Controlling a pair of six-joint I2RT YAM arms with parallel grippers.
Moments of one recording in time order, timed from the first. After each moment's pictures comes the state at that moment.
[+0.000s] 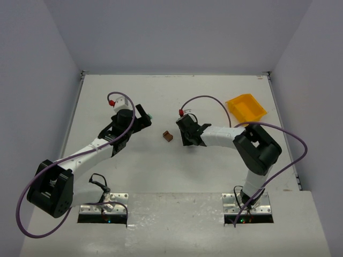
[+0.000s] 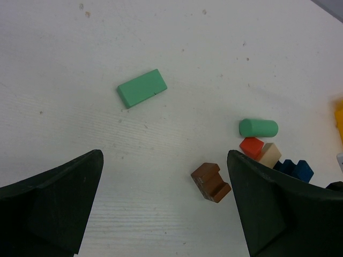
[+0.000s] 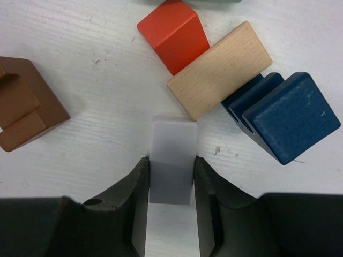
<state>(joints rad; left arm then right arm) -0.42 1.22 0.64 0.05 -0.31 -0.70 0.74 1.81 0.94 -0.16 0.30 0.43</state>
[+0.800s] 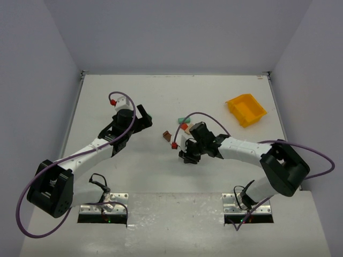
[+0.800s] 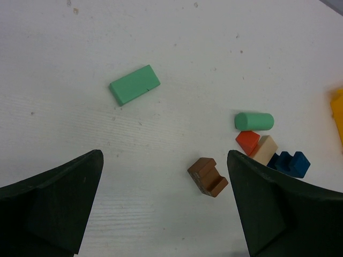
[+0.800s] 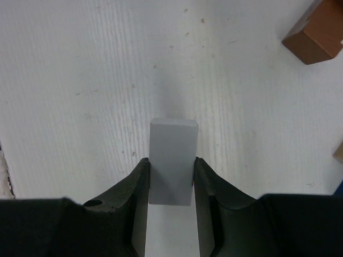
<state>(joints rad) -0.42 1.22 0.64 0.06 -0.28 -0.68 0.75 1.49 0.68 -0.16 -0.41 -0.55</state>
